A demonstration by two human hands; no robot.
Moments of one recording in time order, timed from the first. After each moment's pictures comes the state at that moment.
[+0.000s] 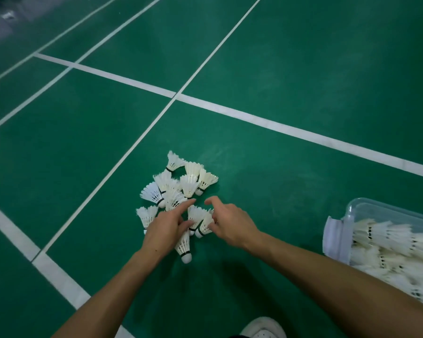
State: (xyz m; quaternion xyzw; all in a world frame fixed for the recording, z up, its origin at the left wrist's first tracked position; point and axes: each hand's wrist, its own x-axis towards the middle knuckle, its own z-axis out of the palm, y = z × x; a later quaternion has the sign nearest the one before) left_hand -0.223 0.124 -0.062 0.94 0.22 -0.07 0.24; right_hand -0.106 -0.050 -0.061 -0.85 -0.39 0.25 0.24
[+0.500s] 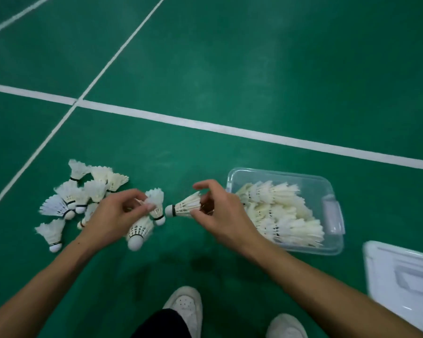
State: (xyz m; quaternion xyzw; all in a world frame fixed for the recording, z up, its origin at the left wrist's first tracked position) left_hand -0.175 0.007 0.031 0.89 0.13 -0.07 0.43; right_hand -0.116 -0.254 0.036 -0.85 -0.21 0.14 0.46
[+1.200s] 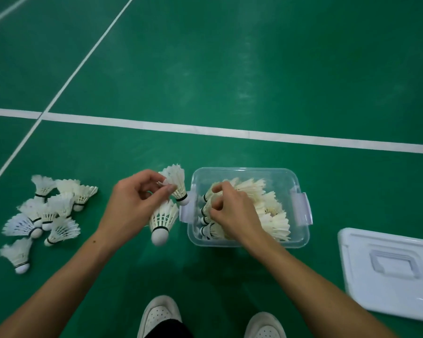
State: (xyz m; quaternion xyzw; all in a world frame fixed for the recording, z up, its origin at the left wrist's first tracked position) left_hand -0.126 -0.122 0.067 0.85 0.06 0.03 0.53; right_hand -0.086 -0.343 0.000 -0.92 -0.09 0.12 0.35
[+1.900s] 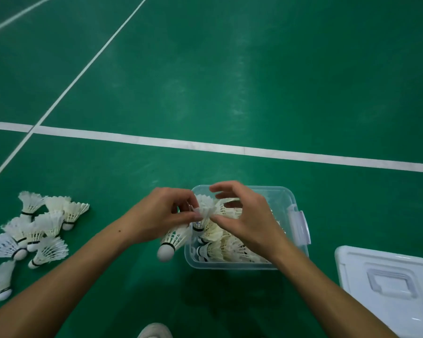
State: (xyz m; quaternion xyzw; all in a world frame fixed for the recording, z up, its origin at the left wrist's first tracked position) left_hand -0.074 -0.138 0.061 0.89 -0.13 -0.14 0.41; right_hand -0.072 -0.378 0.048 -0.86 -0.21 0.04 0.46
